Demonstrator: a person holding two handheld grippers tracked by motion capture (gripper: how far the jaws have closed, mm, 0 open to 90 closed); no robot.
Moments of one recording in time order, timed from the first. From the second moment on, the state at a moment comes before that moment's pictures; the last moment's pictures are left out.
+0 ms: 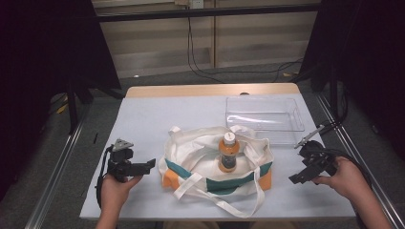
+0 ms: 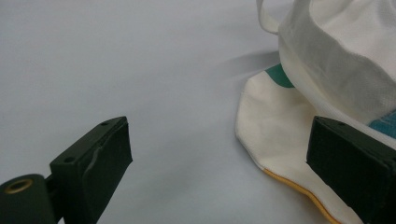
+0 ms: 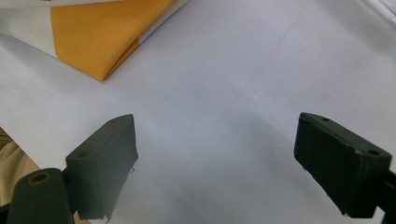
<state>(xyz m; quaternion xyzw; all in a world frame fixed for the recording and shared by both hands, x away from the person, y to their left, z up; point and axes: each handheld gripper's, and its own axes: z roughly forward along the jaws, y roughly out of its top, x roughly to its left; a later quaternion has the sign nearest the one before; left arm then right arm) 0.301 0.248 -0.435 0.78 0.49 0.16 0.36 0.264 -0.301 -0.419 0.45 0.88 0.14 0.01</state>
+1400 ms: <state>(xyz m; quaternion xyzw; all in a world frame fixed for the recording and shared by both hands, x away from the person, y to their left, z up) 0.293 0.255 -0.435 0.77 0.50 0.16 0.37 0.278 -0.243 -0.364 0.37 0.91 0.17 0.01</state>
